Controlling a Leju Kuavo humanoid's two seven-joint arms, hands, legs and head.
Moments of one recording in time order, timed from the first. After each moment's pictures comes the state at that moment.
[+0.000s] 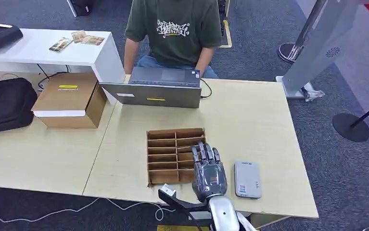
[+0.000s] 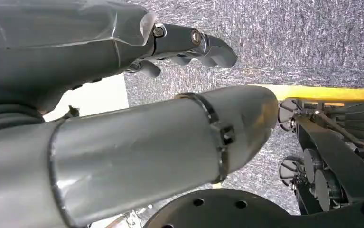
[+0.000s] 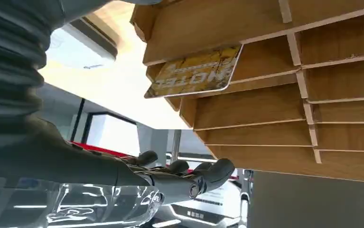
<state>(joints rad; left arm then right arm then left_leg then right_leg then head) -0.07 0.05 -1.51 -0.03 1.57 -0.19 -0.07 -0.06 0.00 0.63 -1.37 1.57 -0.08 0.42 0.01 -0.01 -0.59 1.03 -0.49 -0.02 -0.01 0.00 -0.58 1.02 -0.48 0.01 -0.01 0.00</state>
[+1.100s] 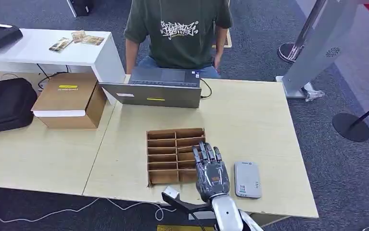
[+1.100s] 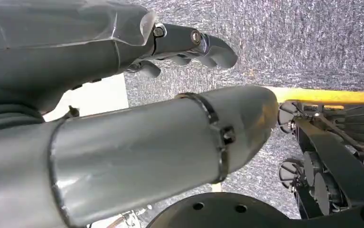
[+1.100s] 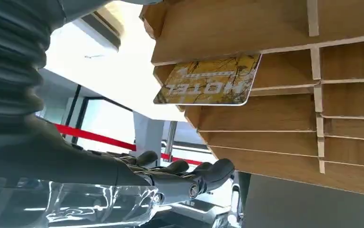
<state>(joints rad) -0.07 0.05 -1.51 -0.03 1.57 -0.19 -0.07 -0.08 -0.05 0.67 -1.38 1.57 -0.06 0.41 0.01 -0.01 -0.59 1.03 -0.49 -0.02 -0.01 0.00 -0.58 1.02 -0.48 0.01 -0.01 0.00</state>
